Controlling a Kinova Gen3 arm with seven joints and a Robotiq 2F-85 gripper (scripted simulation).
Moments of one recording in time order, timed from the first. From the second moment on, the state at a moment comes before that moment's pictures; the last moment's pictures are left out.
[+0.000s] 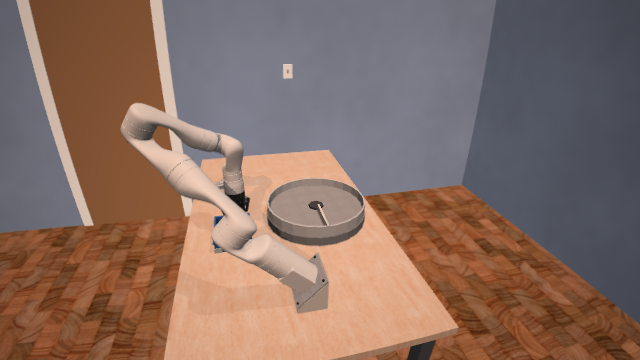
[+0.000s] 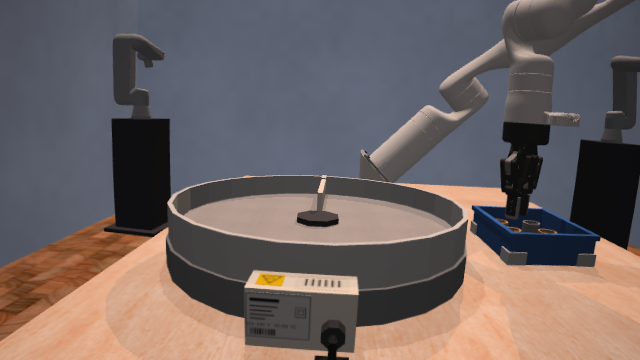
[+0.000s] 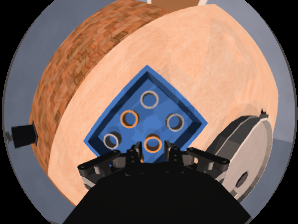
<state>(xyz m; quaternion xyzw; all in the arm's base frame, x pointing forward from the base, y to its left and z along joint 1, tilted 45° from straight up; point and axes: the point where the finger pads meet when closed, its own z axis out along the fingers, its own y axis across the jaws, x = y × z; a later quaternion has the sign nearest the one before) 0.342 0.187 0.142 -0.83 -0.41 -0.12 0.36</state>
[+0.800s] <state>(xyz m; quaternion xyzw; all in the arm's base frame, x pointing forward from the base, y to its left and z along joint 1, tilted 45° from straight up) 0.340 0.201 0.129 -0.83 -0.41 -0.12 0.36</state>
